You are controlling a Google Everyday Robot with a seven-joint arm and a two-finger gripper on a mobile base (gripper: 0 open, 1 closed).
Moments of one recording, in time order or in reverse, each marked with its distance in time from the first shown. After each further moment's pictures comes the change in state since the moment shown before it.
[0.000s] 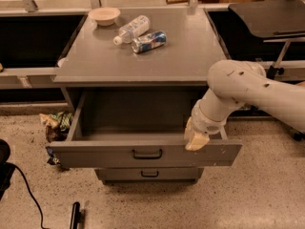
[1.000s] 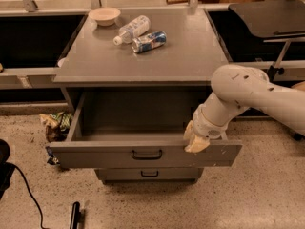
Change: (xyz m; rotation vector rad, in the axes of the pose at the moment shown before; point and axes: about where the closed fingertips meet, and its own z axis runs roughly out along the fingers) arm -0.004 0.011 0.007 -0.024 -0.053 0.011
